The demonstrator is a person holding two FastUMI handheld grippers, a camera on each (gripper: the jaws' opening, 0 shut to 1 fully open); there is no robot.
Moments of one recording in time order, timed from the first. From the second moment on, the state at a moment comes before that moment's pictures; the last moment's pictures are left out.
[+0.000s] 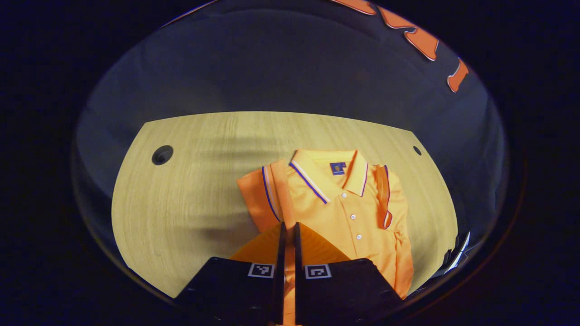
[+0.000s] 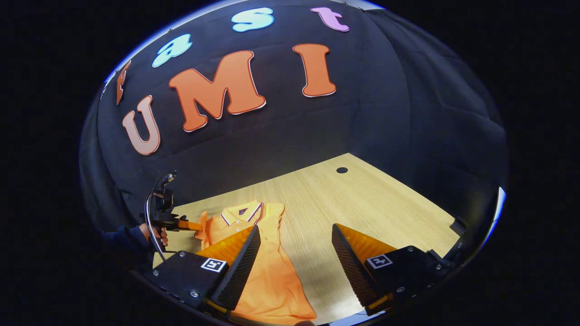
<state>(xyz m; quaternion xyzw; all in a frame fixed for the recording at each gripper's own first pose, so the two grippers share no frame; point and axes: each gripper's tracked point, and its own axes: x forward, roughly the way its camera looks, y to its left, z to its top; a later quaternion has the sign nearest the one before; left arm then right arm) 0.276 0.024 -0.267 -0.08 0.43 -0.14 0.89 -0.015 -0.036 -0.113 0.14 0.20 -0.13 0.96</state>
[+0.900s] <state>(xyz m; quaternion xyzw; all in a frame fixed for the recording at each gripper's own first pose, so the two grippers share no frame) 0.214 0.002 -0.249 -0.04 0.37 -0.19 0.91 -0.039 -0.023 -0.133 0.13 0.22 -0.15 0.95</state>
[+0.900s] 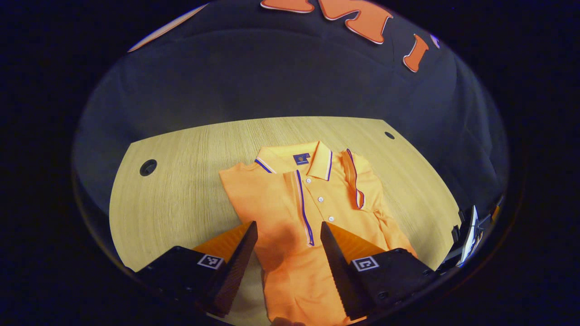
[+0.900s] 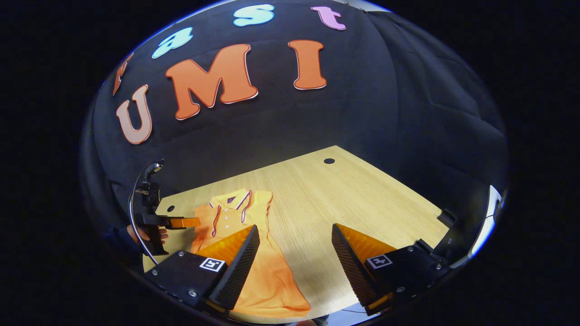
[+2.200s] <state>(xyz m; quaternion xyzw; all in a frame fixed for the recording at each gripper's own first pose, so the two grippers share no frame) -0.026 0.055 -0.199 -0.03 0.22 -0.05 0.97 -0.103 0.019 -0.215 0.08 0.27 0.05 0.96</state>
